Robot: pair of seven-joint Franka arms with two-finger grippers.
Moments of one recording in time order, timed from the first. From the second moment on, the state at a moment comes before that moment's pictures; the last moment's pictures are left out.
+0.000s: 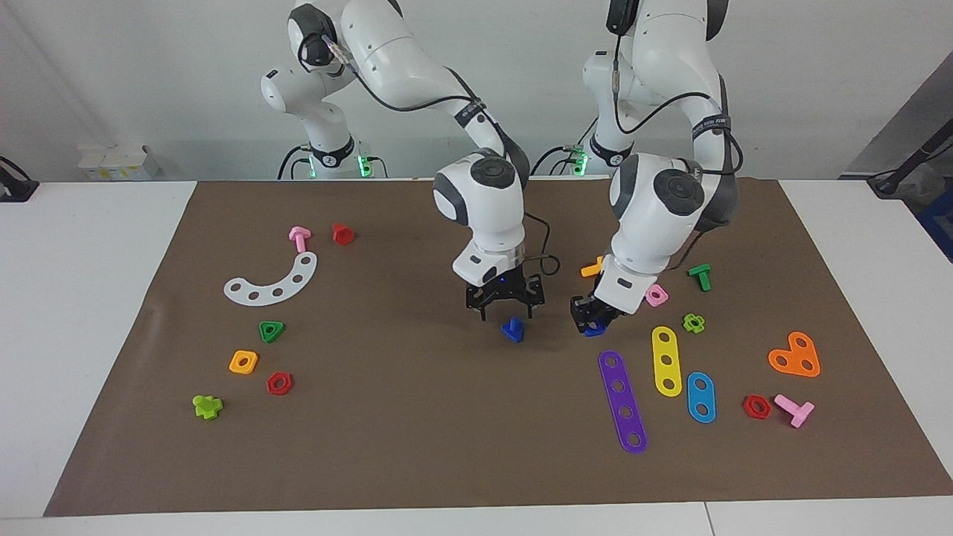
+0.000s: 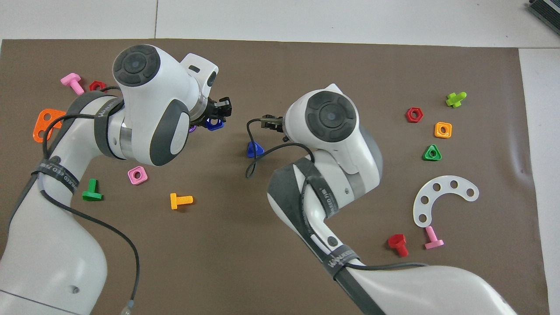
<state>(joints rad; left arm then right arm) -0.50 0.43 0.11 -1.57 -0.17 2.08 -0.55 0.62 0.38 -0.15 -1.58 0.05 2.17 0.63</state>
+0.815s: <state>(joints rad) -0.63 0.51 0.11 -1.56 -0.17 2.07 -0.69 0.19 0.08 -0.16 -1.60 0.05 1.76 0.16</state>
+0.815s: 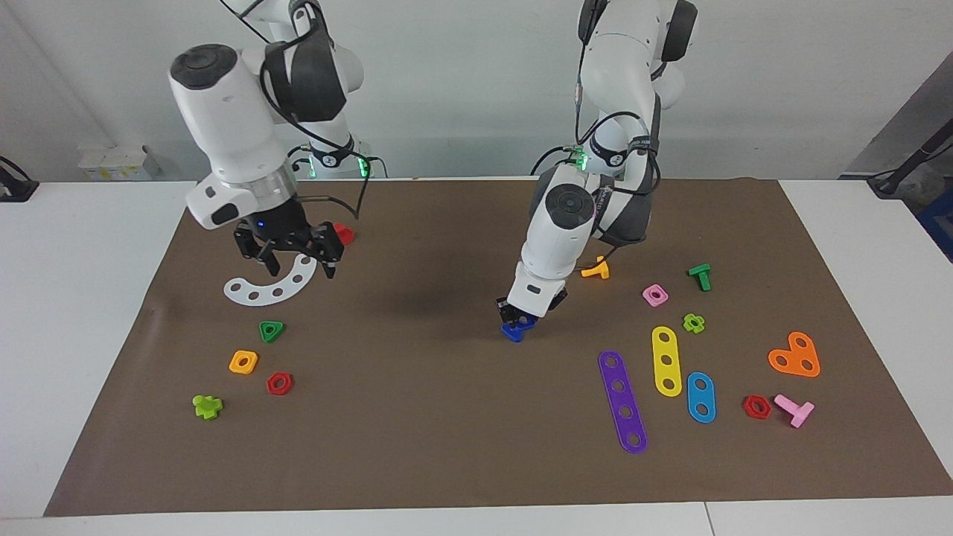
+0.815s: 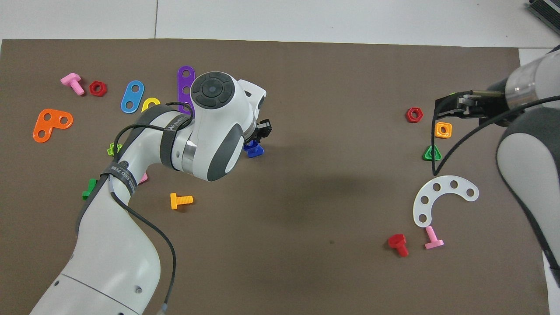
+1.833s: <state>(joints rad) -0.66 0.51 0.11 -1.66 -0.17 2.17 -0.71 -0.02 -0.02 -0.15 -1.62 0.01 1.51 -0.01</state>
